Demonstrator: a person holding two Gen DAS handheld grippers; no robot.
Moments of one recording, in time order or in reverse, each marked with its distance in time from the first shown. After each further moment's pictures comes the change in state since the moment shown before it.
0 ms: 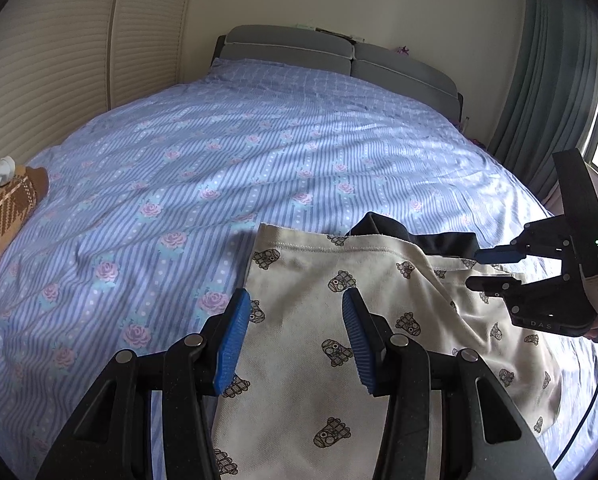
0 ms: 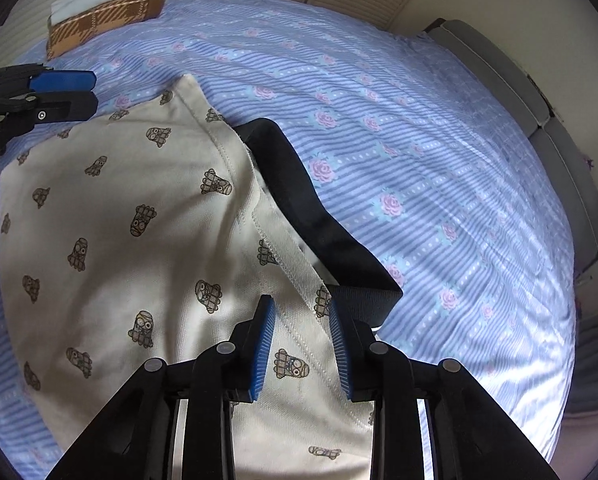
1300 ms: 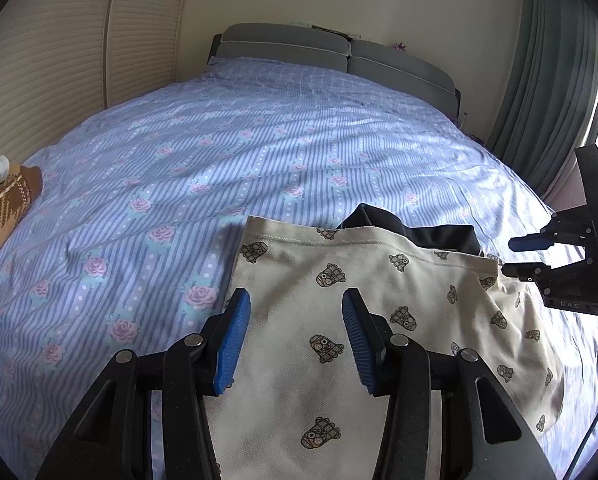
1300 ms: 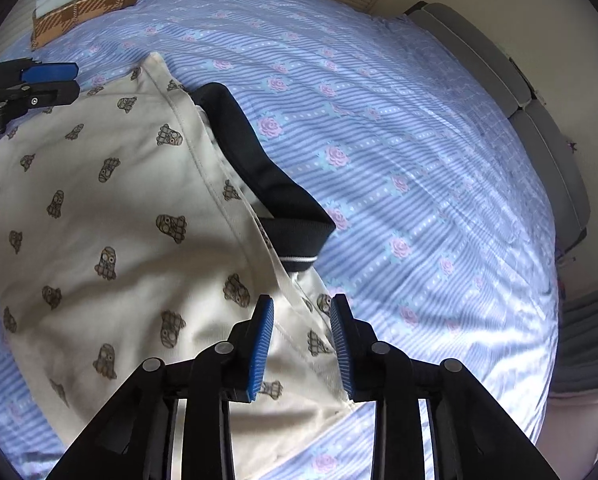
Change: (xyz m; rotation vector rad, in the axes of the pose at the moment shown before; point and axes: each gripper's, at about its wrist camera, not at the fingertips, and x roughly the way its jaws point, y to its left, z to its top) left arm 0.005 -0.010 -0.006 0.019 0.007 -0.006; right arm -0.021 -0.032 -0.038 0.035 0.066 -0.077
